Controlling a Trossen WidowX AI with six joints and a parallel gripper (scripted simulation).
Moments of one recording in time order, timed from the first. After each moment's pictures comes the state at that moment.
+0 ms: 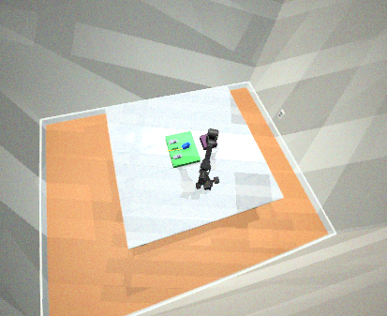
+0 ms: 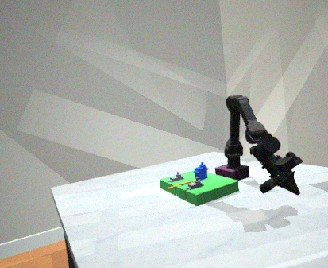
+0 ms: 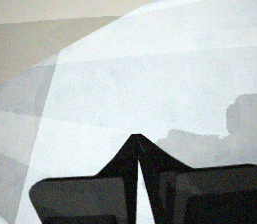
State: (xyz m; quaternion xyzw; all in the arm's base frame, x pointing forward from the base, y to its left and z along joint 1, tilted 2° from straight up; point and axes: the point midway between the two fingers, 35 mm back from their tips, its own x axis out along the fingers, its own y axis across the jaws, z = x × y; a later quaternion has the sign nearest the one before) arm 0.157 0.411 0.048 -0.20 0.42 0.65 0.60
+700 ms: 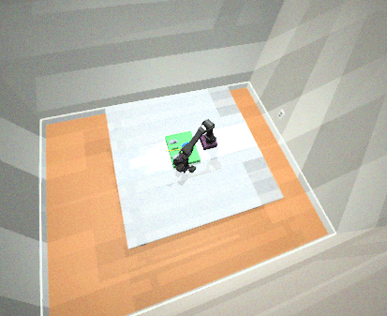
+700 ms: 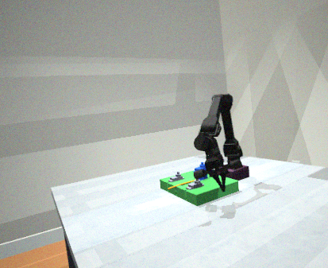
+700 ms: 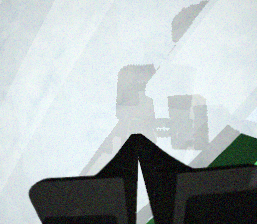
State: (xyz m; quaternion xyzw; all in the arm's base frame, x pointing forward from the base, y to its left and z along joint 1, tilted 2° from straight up) arm 0.308 0.219 0.059 -0.12 0.55 0.36 0.74
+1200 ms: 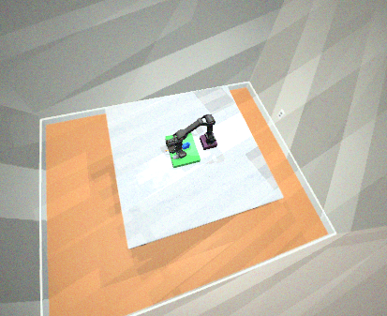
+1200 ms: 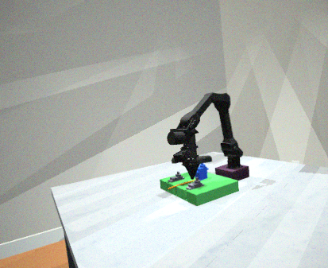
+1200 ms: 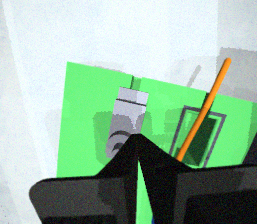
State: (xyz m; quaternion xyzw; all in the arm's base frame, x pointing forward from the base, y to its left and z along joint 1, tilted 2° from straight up) arm 0.320 0.052 0.074 -0.05 0.63 0.14 0.76
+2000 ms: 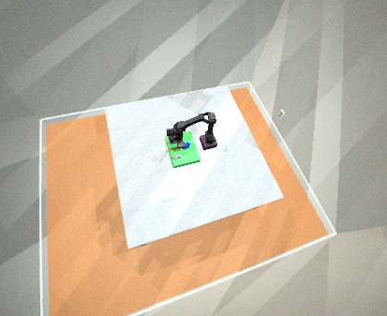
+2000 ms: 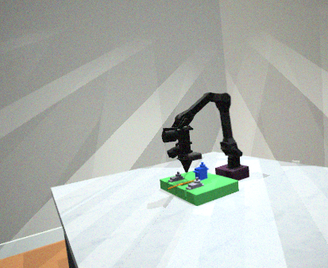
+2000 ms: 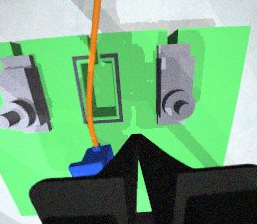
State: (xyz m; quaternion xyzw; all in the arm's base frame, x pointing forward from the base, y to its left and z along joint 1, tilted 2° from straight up) arm 0.285 -0.042 0.078 0.00 0.68 0.00 0.73
